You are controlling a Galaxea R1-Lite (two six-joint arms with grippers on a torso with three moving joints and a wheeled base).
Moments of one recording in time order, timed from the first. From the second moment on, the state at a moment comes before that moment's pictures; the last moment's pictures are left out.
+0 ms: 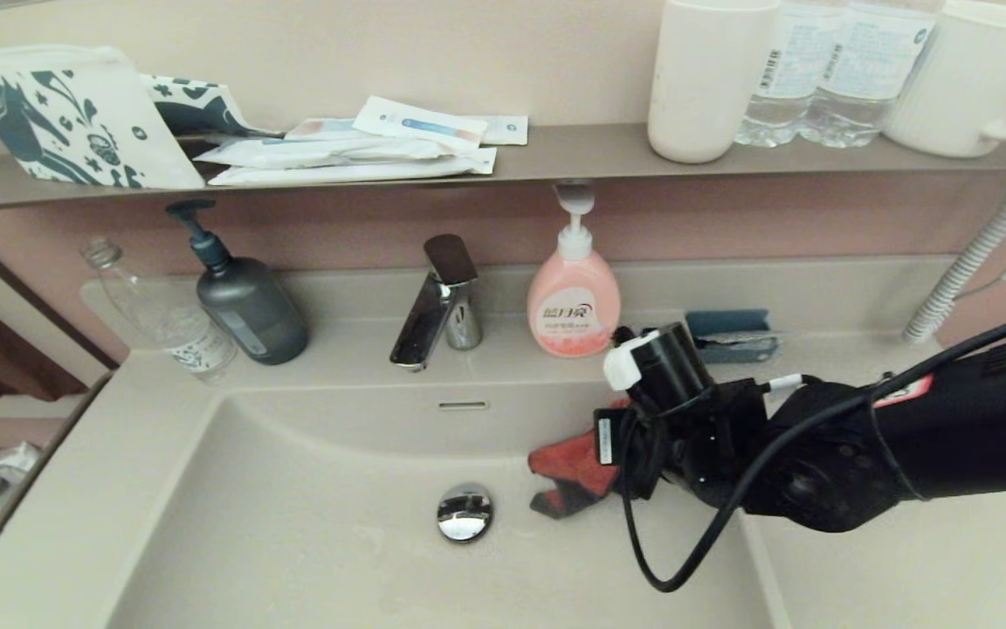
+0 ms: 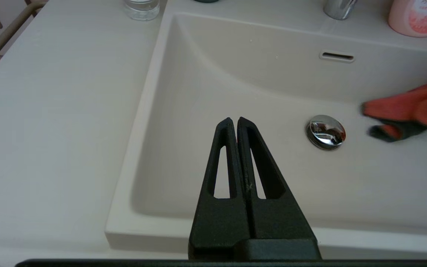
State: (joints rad) left arm 0.00 0.00 0.00 0.00 0.04 -0.13; right arm 0.74 1.97 -1.20 -0.12 -0.47 0.44
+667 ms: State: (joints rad) left arm 0.00 0.00 0.00 0.00 0.04 -0.13; right arm 0.49 1.68 -0.94 -0.06 -0.42 0.36
